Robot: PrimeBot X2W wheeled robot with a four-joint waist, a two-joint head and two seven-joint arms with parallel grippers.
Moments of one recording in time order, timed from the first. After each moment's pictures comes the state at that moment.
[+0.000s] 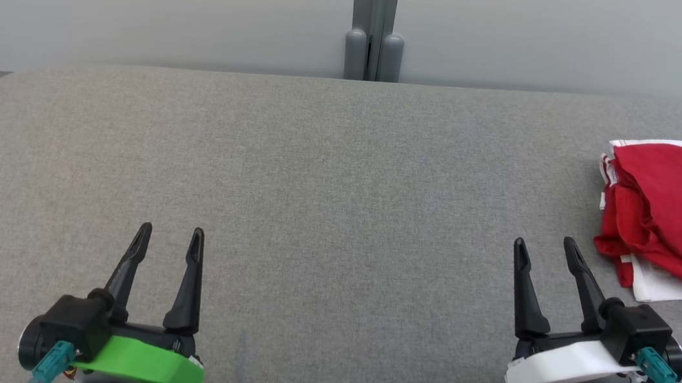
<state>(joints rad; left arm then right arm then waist) -0.02 0.05 -0.13 0.10 -0.29 -0.10 -0.26 -0.09 -0.05 0.07 0.18 0.16 0.13 -0.26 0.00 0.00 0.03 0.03</state>
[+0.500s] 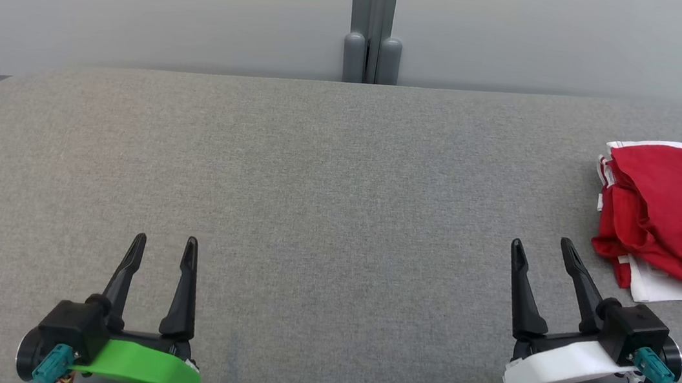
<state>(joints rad) -0.01 0.05 -0.13 0.14 -0.29 -0.08 -0.26 -0.09 -0.05 0.08 0.18 0.16 0.13 -0.26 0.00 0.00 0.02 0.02</state>
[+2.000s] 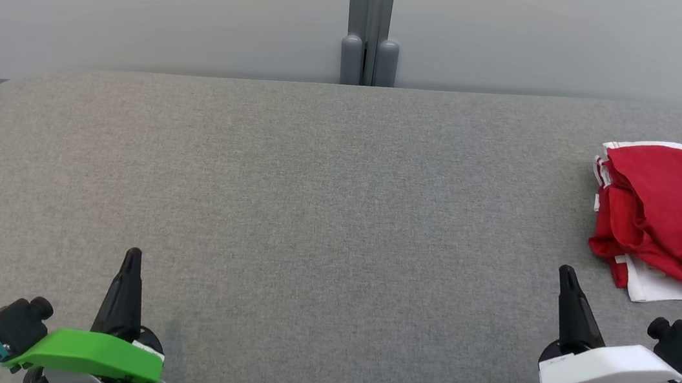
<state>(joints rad) -0.02 0.06 -0.07 0.20 -0.81 -0.11 -0.14 -0.07 -0.06 0.04 0.22 0.74 0.13 -0.14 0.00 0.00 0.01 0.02</state>
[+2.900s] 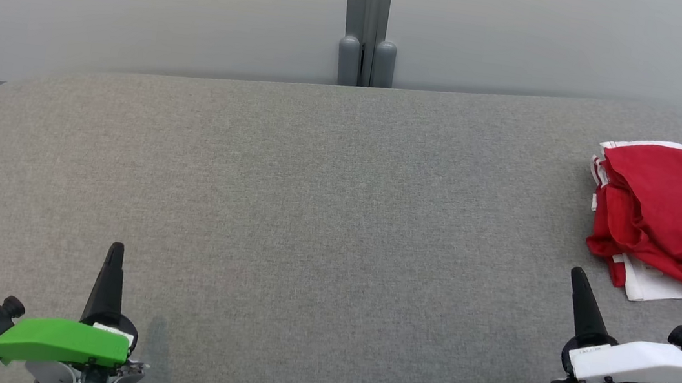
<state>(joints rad) -0.05 0.06 -0.01 0.21 -1.12 -0.11 -0.06 -0.08 -0.07 0.00 0.23 1.07 0.13 -0.06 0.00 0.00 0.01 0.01</state>
